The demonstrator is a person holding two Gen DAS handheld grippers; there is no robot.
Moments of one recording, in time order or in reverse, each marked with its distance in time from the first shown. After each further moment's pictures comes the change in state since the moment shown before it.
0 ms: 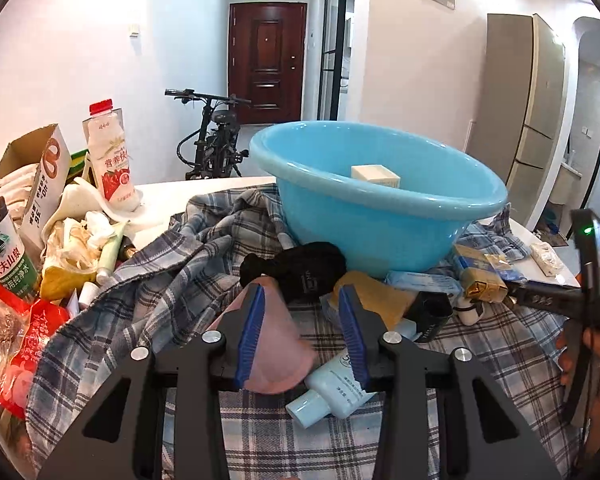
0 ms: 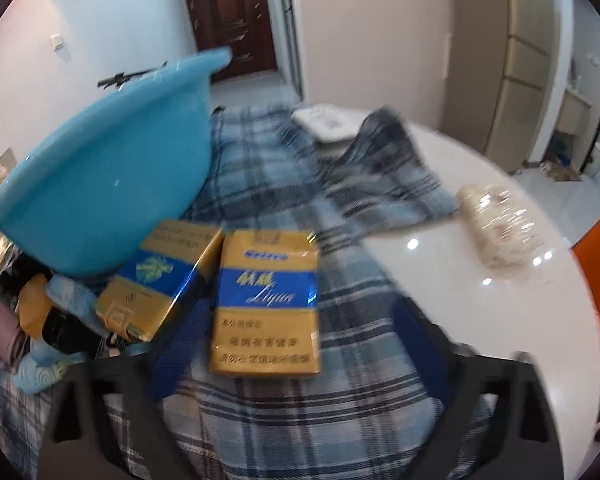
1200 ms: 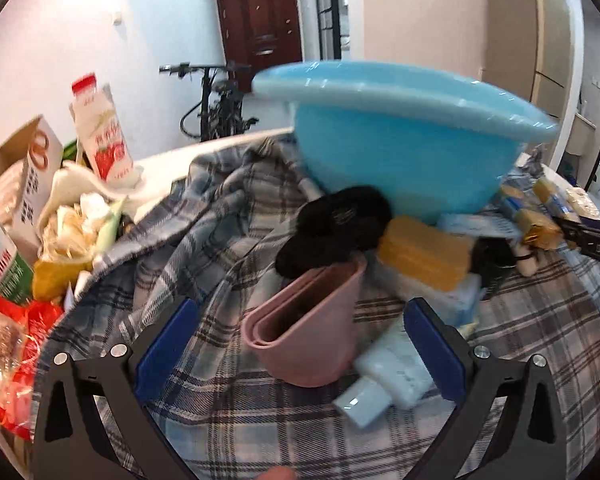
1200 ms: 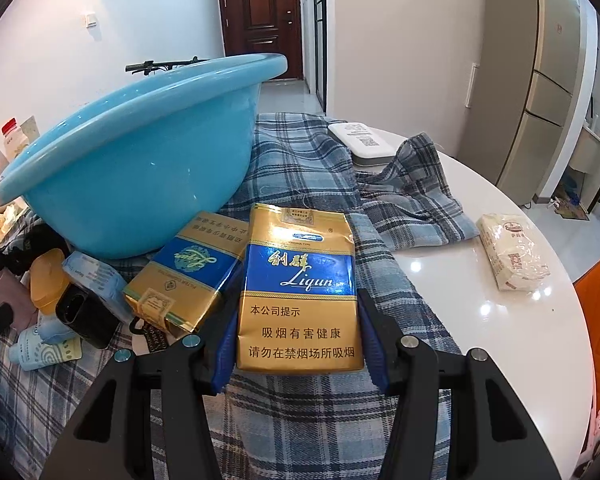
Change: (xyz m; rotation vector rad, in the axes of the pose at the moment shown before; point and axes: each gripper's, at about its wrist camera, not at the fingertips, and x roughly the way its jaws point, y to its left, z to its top) left arm 0.048 0.012 -0.018 0.091 0.151 0.073; right arm -0.016 0.024 -0.001 -0.108 -0.080 -0.009
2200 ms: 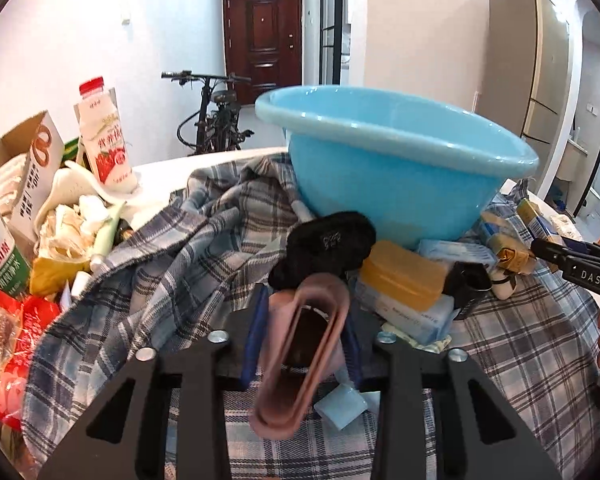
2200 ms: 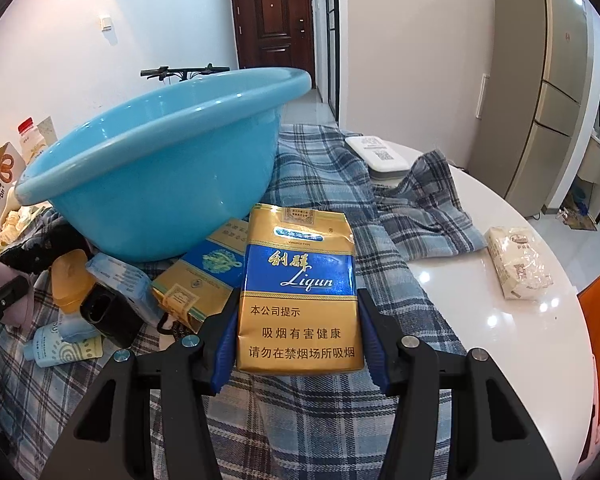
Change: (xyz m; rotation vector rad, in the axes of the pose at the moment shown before) left arm -0.023 0.000 0.005 -0.048 -0.079 -0.049; right arm -0.014 0.010 0.000 -0.031 -0.044 0.031
